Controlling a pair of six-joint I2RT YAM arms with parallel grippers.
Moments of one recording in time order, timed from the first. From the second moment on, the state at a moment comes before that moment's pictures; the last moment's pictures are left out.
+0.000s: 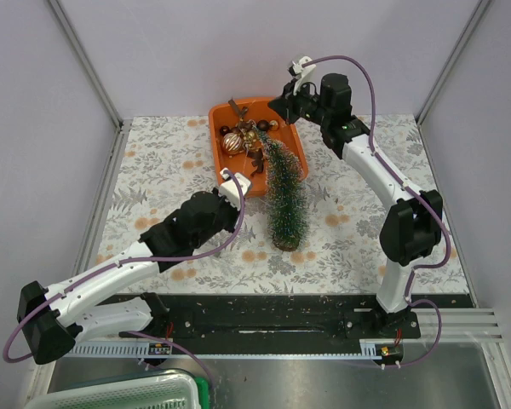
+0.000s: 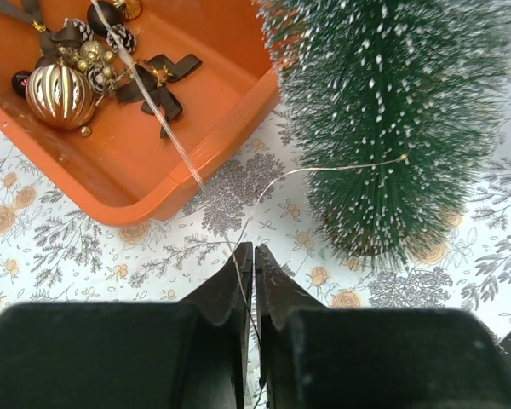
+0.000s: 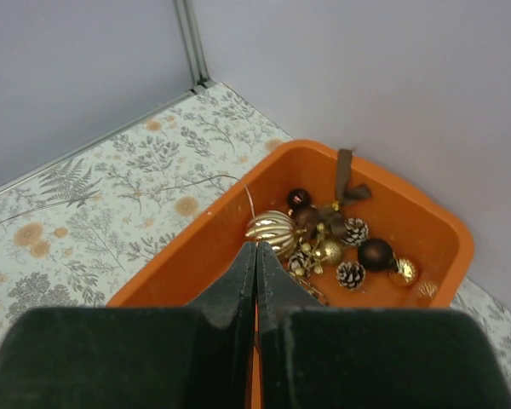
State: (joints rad) left arm -0.88 1.01 0.84 -0.19 -0.23 0.02; right arm 0.40 1.87 1.79 0.03 -0.51 -0.01
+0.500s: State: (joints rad) left arm -0.85 1.02 0.80 -0.11 -0.32 0.01; right arm 0.23 1.65 1.36 0.06 -0.21 0.02
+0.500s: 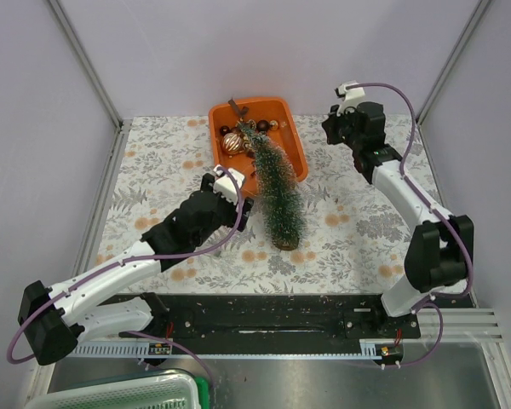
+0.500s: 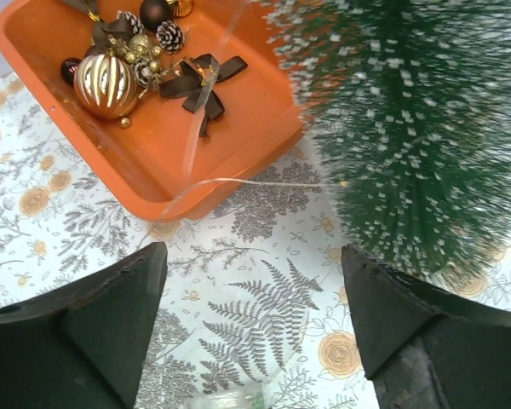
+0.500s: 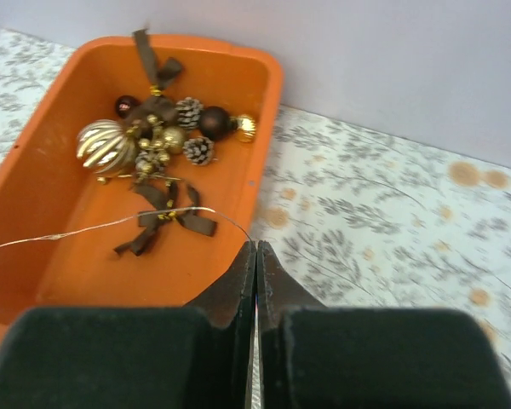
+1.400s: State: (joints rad) left arm -0.78 0.96 0.80 -0.17 0.16 -0.07; right arm 0.18 1.05 0.98 -0.15 0.09 0.20
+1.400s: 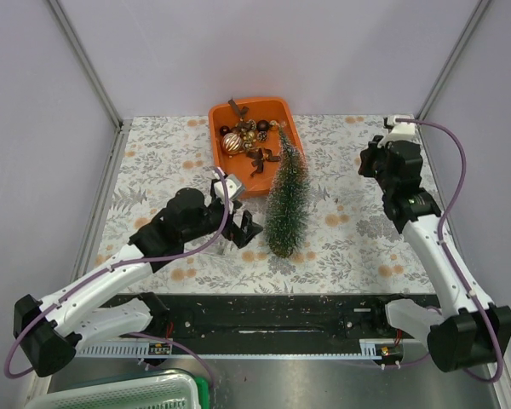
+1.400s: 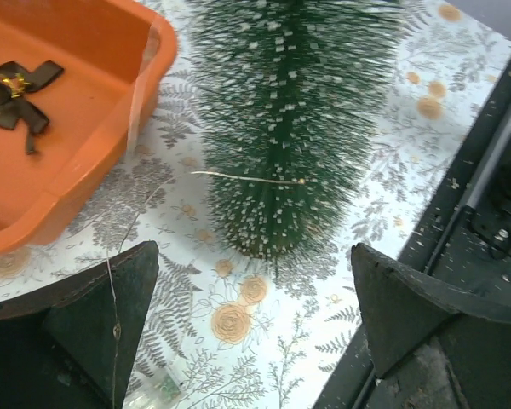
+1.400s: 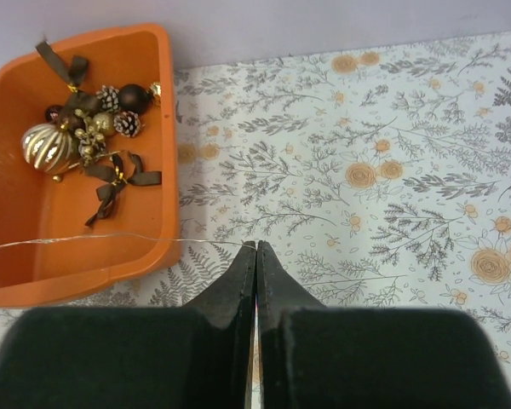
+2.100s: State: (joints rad) left arm -0.70 0.83 0.76 -0.20 0.25 0.07; right arm 0.17 1.28 1.01 -0.20 0.43 0.17
